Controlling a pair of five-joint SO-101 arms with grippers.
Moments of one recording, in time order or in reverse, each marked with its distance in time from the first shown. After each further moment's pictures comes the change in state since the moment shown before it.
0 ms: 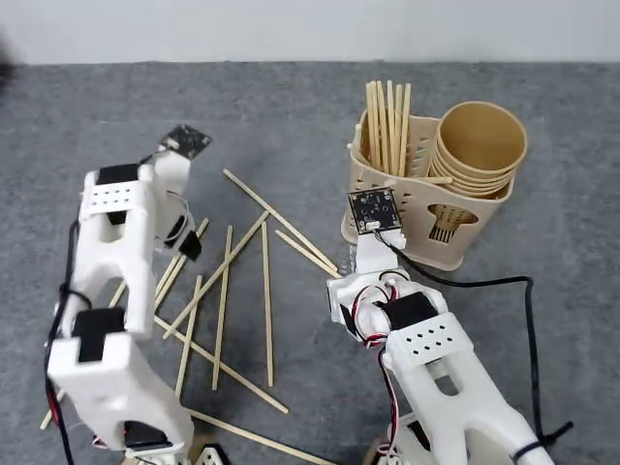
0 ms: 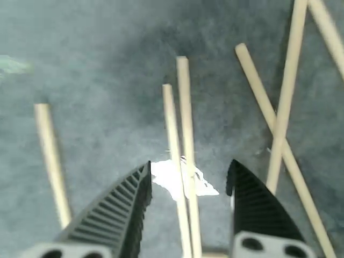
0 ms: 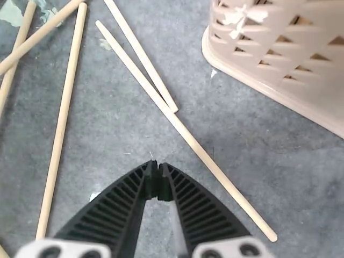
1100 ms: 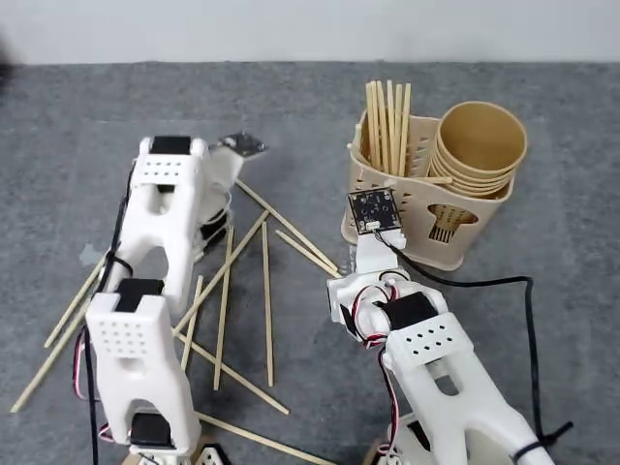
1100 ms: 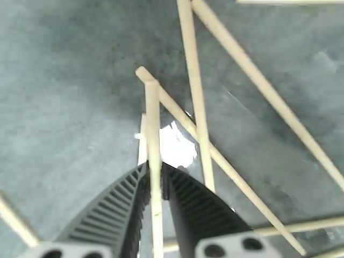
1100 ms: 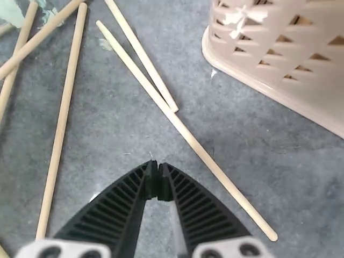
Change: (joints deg) left arm 10.3 13.2 -26.4 23.6 -1.0; right arm 0.0 0.0 0.0 0.0 0.0
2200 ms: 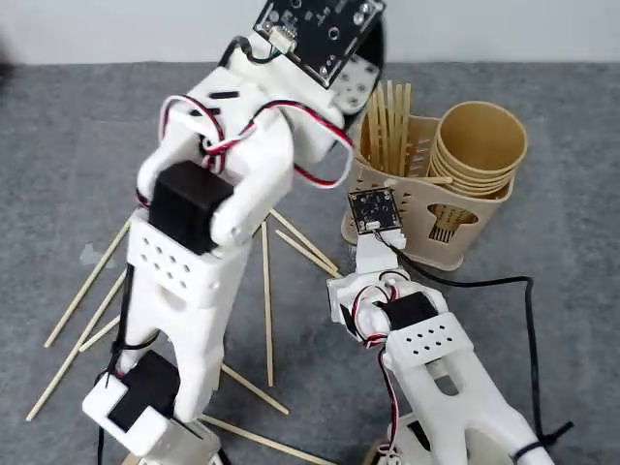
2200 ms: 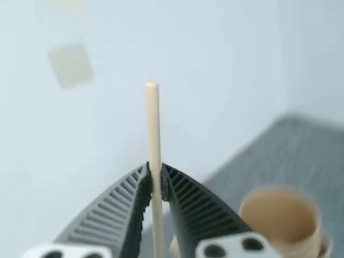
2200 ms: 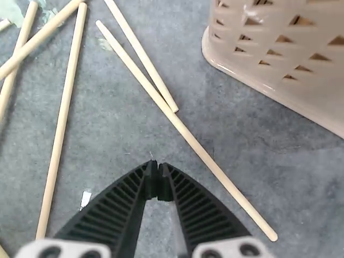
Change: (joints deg) left arm 32.6 -28.7 -30.7 -33.1 22.9; right arm 0.0 0.0 0.0 0.0 0.0
